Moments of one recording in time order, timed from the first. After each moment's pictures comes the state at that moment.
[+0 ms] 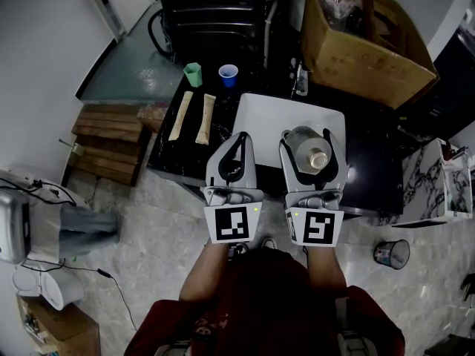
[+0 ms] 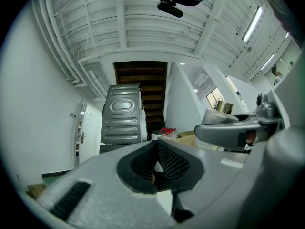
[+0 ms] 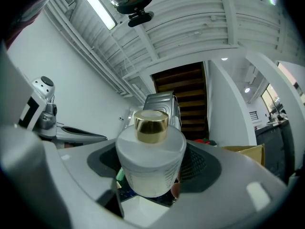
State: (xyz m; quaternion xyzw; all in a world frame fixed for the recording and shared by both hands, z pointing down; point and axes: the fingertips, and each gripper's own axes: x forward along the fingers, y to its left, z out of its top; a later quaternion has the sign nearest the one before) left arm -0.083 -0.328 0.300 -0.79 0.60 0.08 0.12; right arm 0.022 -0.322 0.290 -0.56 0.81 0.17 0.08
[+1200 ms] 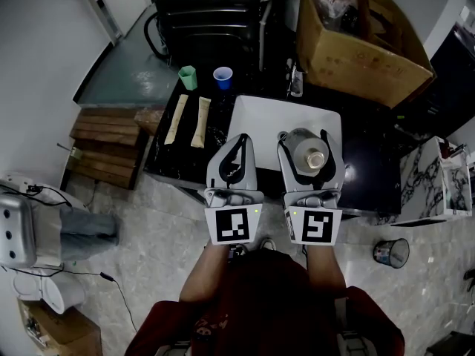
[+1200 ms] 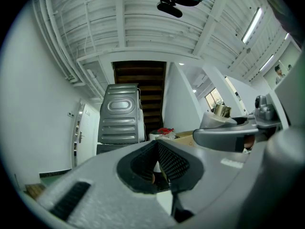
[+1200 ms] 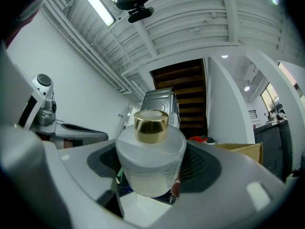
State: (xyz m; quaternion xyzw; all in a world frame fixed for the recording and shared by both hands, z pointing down) left arm -0.068 -0.334 0.300 -0.79 0.60 0.08 0.11; right arm 0.034 -0.331 0.298 -0.57 0.81 0.15 0.06
